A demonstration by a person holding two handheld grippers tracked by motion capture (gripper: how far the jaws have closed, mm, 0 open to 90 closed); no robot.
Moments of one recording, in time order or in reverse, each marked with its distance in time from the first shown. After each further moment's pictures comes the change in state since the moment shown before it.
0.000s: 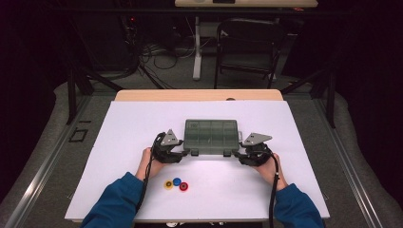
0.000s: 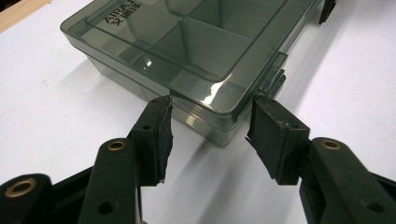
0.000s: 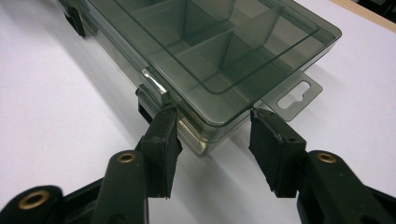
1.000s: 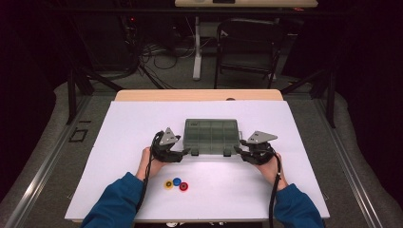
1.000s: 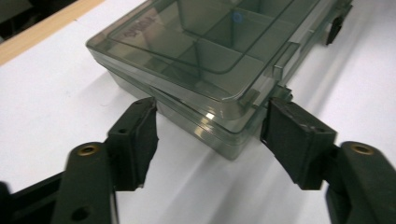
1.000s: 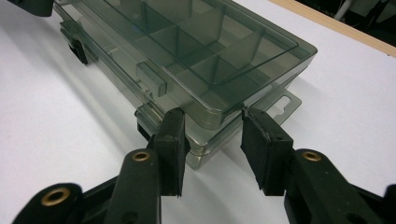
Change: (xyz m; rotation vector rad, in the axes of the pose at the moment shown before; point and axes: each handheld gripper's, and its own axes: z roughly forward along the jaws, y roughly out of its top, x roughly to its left) left arm -0.002 0.005 -0.005 -0.050 0.070 -0.005; right arm -0.003 0.003 -0.010 -0.069 -0.018 0.039
